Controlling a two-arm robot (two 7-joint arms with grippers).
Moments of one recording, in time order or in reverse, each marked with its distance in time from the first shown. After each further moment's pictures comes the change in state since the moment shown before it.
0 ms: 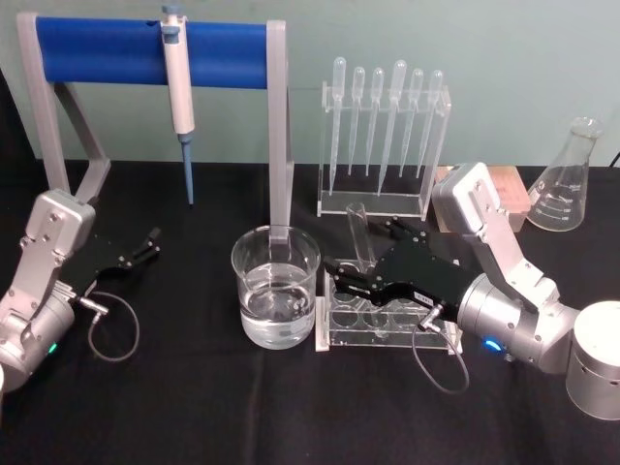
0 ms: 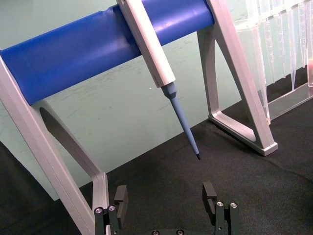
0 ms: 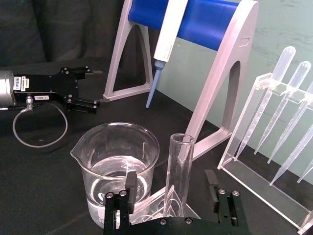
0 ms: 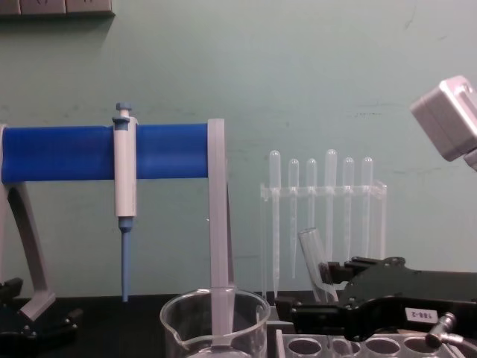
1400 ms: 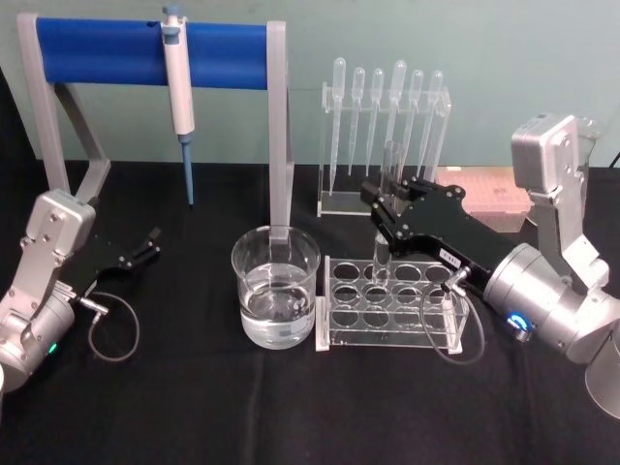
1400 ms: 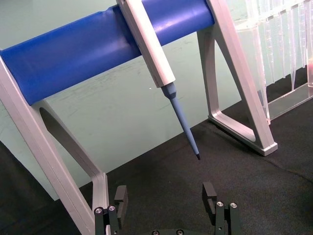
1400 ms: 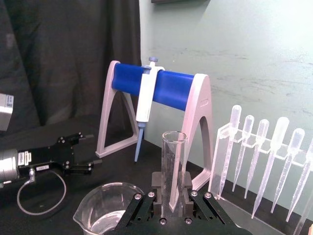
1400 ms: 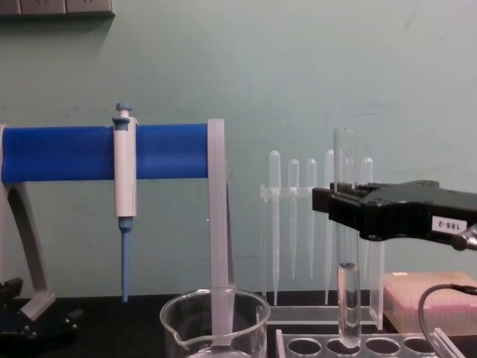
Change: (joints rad) left arm 0.000 0.000 0.000 0.000 0.000 0.000 0.000; right arm -0.115 -0.076 0.177 -0.144 0.061 -0.019 -0.016
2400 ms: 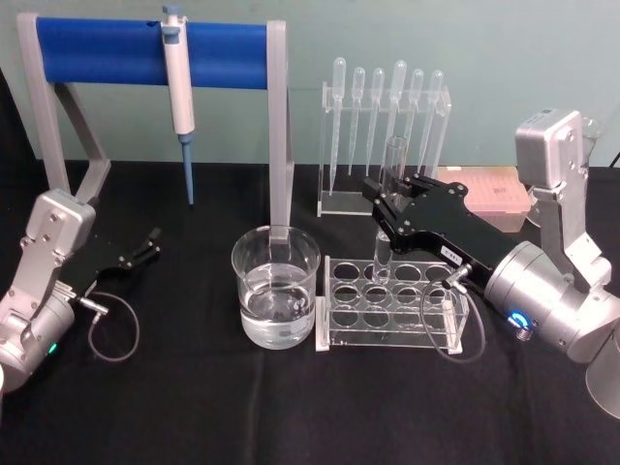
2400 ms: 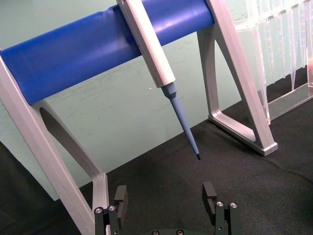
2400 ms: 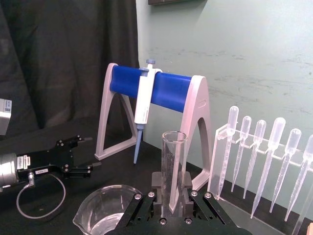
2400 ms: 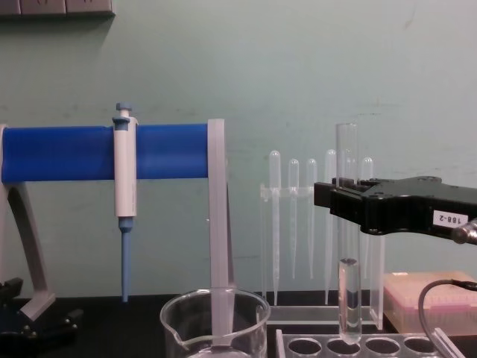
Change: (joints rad) left arm 0.000 0.000 0.000 0.000 0.000 0.000 0.000; right arm -0.004 -0.003 0.005 -0.010 0.008 0.010 -0.011
